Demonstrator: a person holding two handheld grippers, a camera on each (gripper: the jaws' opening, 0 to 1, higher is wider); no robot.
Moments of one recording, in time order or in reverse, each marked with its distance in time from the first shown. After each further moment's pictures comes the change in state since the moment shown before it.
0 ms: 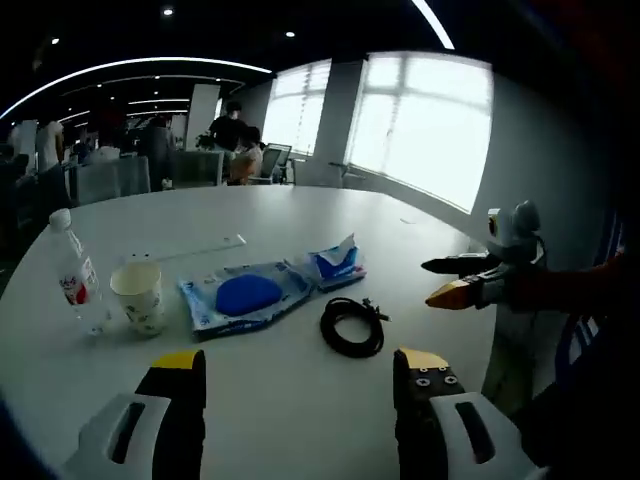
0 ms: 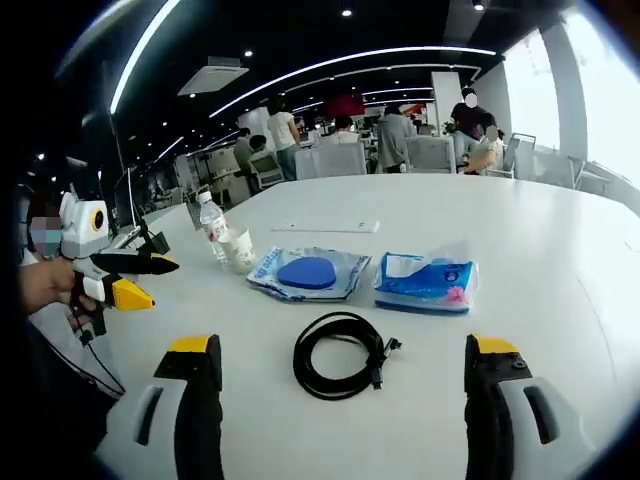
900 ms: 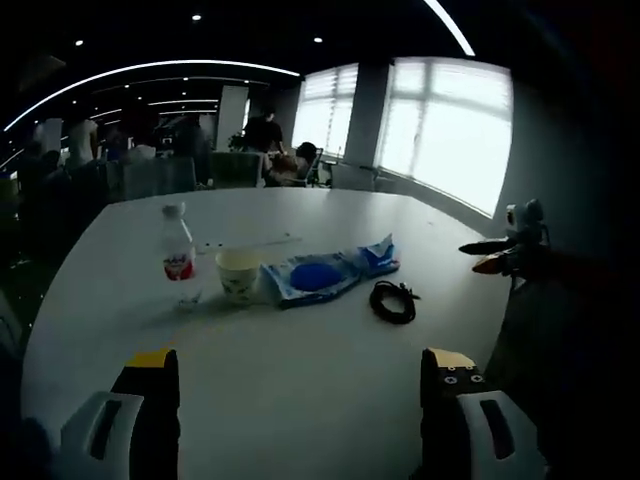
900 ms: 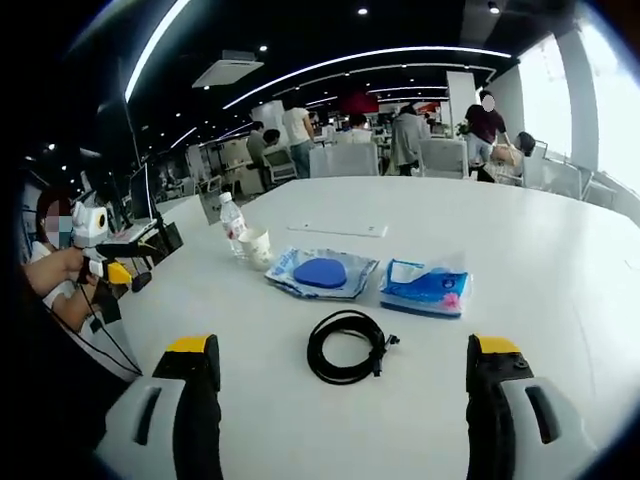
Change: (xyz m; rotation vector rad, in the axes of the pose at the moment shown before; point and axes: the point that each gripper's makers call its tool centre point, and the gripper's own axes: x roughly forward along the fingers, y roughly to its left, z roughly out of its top) left arm -0.102 0.069 -0.018 -0.027 0.019 0.105; right arm -0.040 0.008 0.015 -0.036 0.027 0.037
